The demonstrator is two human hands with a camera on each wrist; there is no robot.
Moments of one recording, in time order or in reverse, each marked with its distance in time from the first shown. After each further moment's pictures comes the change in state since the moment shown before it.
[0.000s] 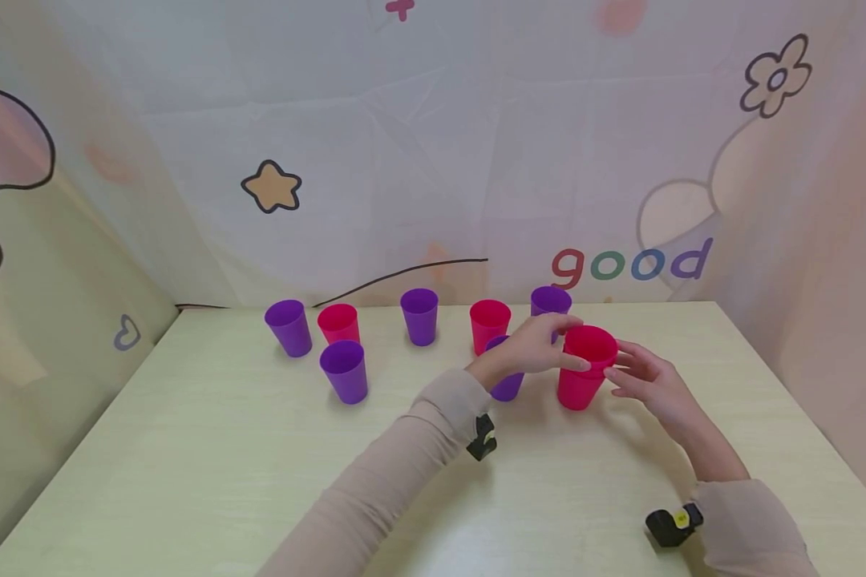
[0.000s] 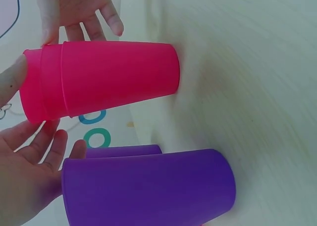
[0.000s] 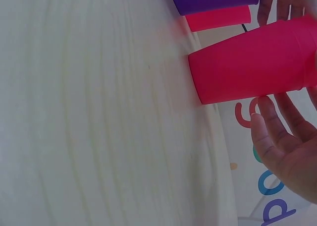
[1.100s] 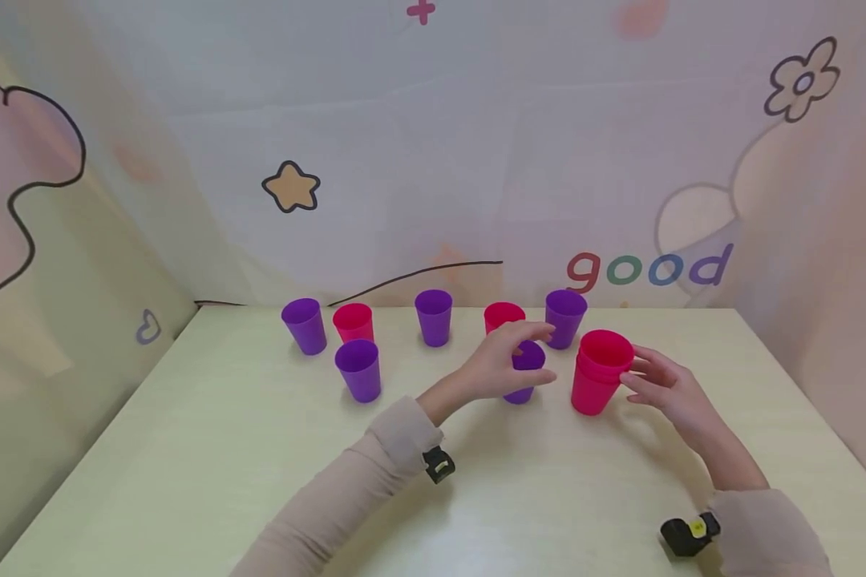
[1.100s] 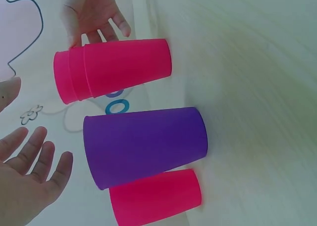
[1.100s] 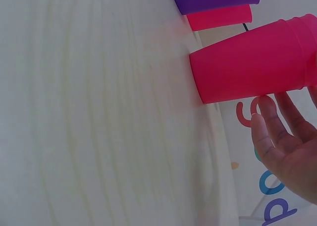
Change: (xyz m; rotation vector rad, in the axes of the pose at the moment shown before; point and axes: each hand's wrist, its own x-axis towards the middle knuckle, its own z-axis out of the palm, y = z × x) left_hand -0.062 -0.029 -0.028 0.059 0.139 0.207; right_hand 0.001 0.000 0.000 0.031 0.011 0.043
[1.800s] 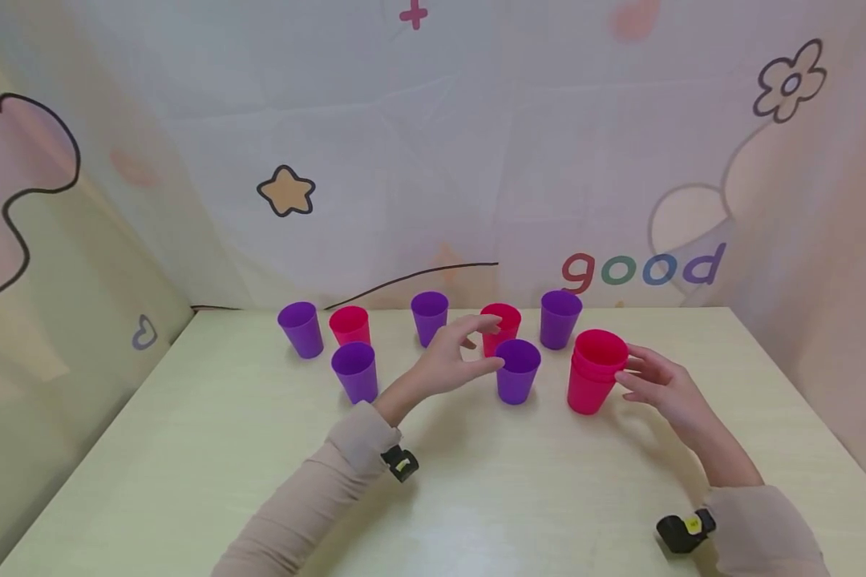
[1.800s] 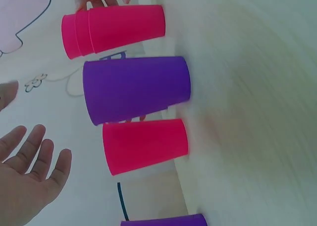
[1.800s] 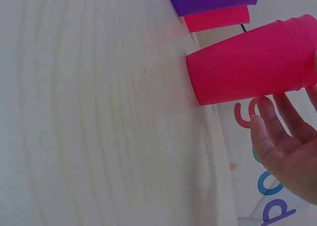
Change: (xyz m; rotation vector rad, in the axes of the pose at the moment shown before) left_hand -0.025 -0.028 -0.027 -0.091 0.127 -0.001; right_hand 0.000 0.000 -0.002 0.000 0.010 0.007
